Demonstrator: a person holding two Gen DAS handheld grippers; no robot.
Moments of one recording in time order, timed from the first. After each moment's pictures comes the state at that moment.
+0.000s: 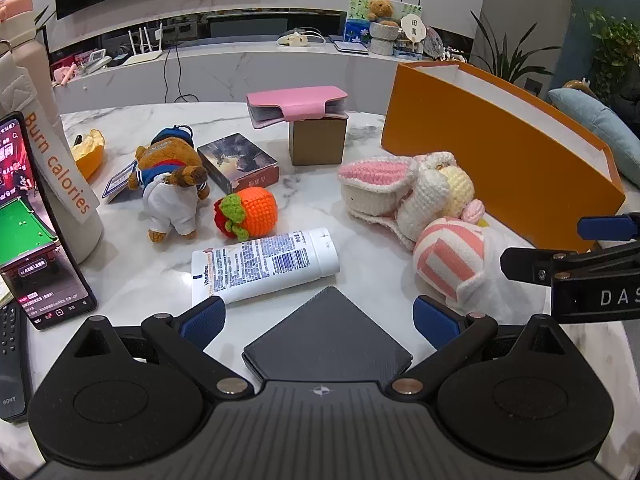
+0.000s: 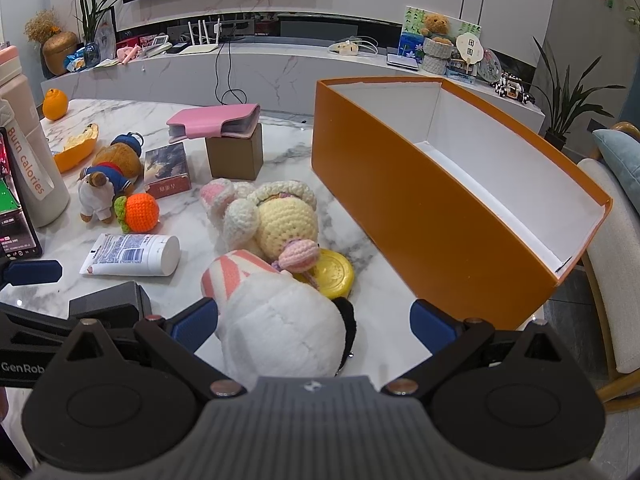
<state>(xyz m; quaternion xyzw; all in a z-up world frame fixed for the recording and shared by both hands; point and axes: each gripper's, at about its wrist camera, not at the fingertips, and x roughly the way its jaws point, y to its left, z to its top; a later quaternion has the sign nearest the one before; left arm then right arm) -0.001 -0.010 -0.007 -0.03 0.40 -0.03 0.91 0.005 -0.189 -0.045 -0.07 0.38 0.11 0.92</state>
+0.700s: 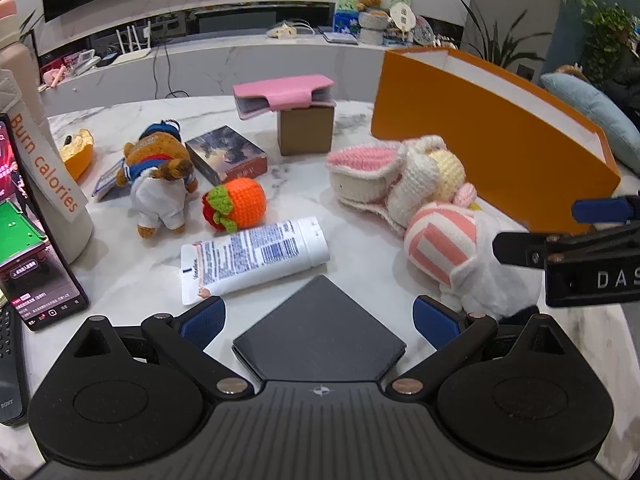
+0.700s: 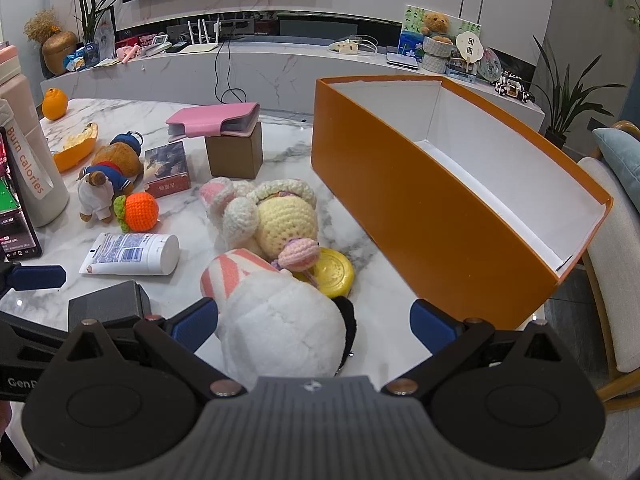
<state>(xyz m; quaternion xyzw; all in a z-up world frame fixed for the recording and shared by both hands) 0.000 -0.017 -0.010 -0.01 0.42 -0.04 0.91 0.005 -0.189 -0.049 -0.07 0.38 0.11 0.91</state>
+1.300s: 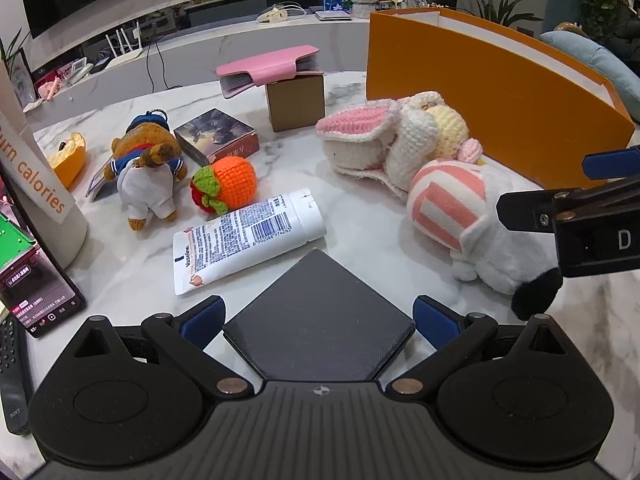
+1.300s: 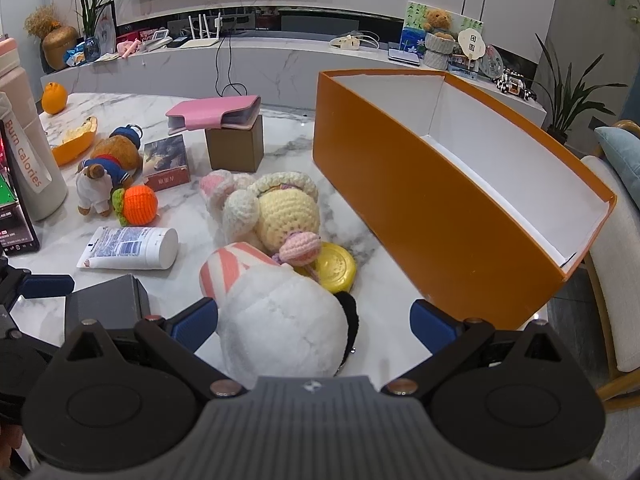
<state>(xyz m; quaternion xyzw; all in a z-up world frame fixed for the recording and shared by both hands) 0.004 -0.033 -0.027 0.05 0.44 -0.03 0.90 0.008 -0.188 -0.054 -0.08 0.39 0.11 0.91</state>
